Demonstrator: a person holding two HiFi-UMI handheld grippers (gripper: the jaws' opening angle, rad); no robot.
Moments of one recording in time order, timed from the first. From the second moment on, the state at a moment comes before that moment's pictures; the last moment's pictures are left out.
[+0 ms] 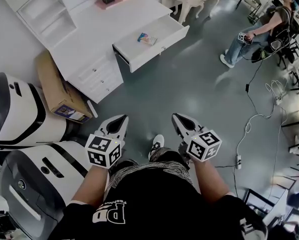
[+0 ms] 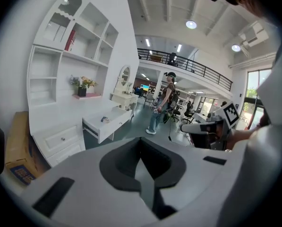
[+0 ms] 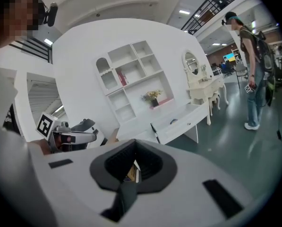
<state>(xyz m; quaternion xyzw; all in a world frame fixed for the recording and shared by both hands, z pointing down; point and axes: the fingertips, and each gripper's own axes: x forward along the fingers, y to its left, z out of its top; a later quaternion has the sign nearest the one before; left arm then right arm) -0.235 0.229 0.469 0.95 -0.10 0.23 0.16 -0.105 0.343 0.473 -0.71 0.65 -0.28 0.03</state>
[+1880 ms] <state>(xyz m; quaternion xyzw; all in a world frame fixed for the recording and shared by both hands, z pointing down) 0.017 -0.056 0.462 0.96 -0.11 0.22 0.14 0.119 0.059 0.464 -0.67 0.68 -0.29 -0.04</state>
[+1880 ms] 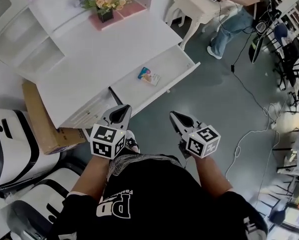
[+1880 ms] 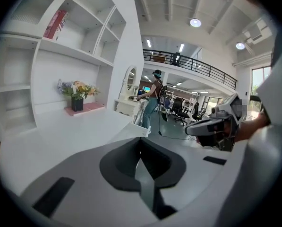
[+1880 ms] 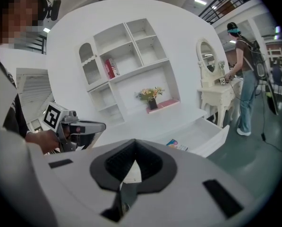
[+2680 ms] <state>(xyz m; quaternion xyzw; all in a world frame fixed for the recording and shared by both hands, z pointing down) 0.029 -0.164 0.480 0.95 -0.10 0.25 0.15 0.131 -0.065 0.479 -0.65 0.69 -0.30 -0.09</state>
